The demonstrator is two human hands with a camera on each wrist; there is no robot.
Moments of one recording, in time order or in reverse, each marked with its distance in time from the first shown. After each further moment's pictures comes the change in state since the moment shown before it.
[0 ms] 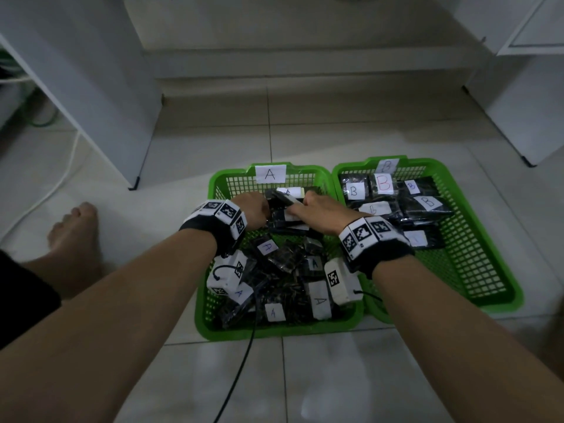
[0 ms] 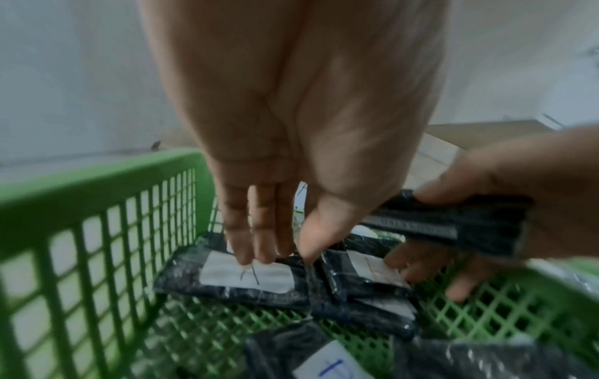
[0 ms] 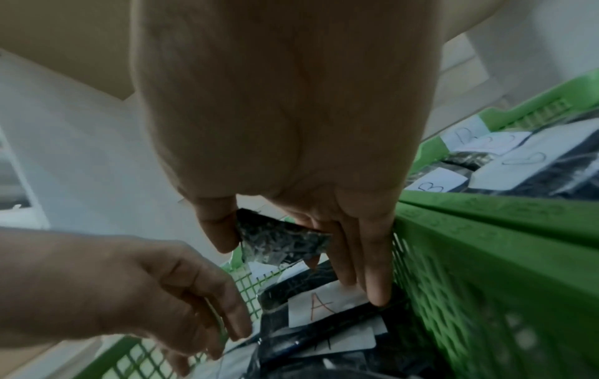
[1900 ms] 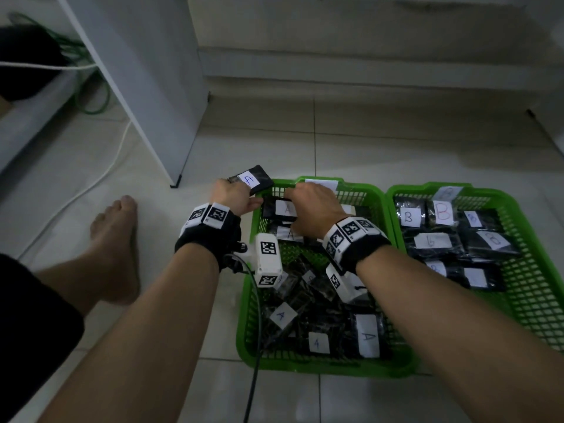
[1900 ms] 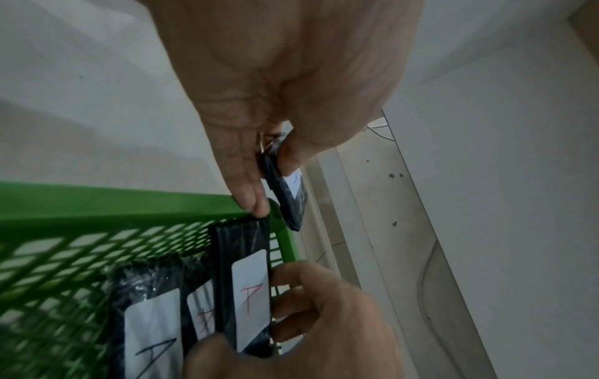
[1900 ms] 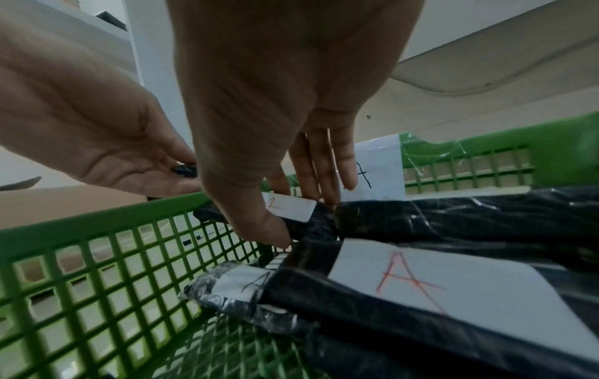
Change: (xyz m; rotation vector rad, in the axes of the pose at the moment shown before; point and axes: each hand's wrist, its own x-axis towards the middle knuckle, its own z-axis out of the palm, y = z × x) left_hand 0.012 -0.114 -0.009 -1.357 0.489 -0.495; right_hand 0.070 -0.094 0.038 -0.566 0.273 -0.421
